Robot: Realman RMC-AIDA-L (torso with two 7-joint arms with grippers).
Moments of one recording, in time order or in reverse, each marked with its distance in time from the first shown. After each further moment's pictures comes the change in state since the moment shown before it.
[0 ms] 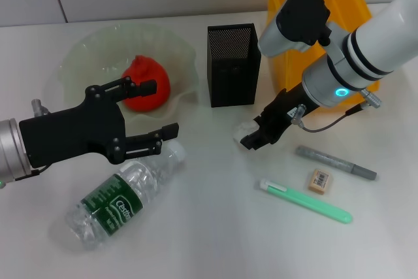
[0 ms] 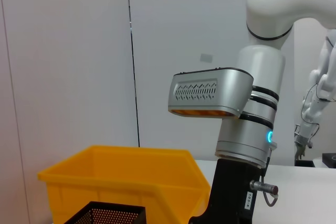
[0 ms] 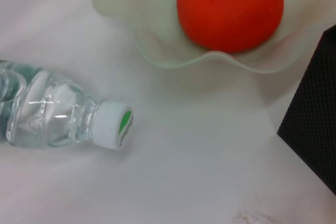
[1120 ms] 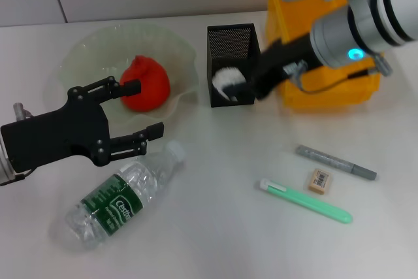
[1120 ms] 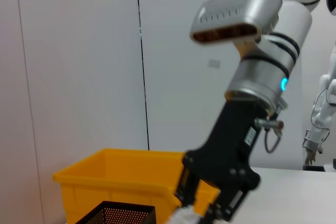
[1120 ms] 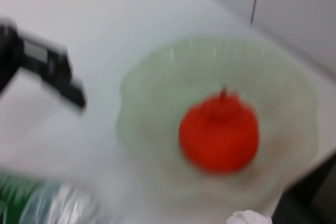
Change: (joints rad) left arm 0.032 0.007 -0.041 0.012 0.000 0.033 0.011; right arm -0.177 -0.004 -0.075 -0.480 0.125 -0.079 0.132
